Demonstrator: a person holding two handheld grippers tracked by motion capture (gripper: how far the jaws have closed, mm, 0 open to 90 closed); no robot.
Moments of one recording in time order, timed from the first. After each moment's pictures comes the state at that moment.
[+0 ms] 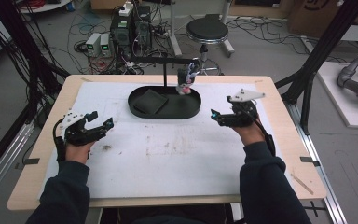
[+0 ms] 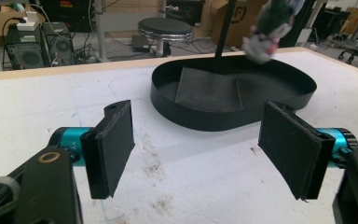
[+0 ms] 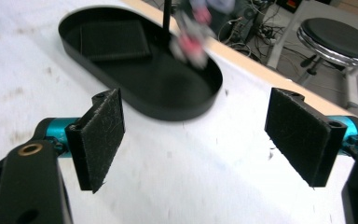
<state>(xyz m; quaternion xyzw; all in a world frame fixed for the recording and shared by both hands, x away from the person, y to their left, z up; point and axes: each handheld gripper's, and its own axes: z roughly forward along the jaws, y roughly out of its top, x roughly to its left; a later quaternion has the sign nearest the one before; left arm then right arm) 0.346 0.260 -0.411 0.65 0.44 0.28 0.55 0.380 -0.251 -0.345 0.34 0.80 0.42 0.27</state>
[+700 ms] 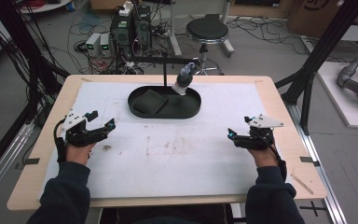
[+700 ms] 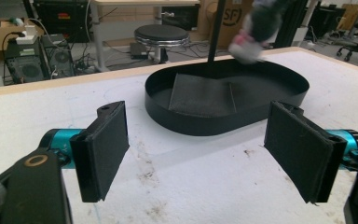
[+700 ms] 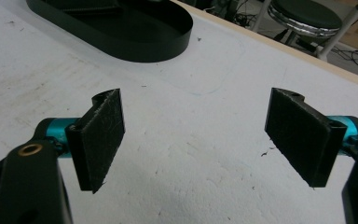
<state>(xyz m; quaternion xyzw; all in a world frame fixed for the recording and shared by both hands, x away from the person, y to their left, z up) 0.340 0.252 -0.407 0.66 0.42 0.29 0.55 0.341 -0.298 -0.393 0.38 0.77 0.41 0.30</state>
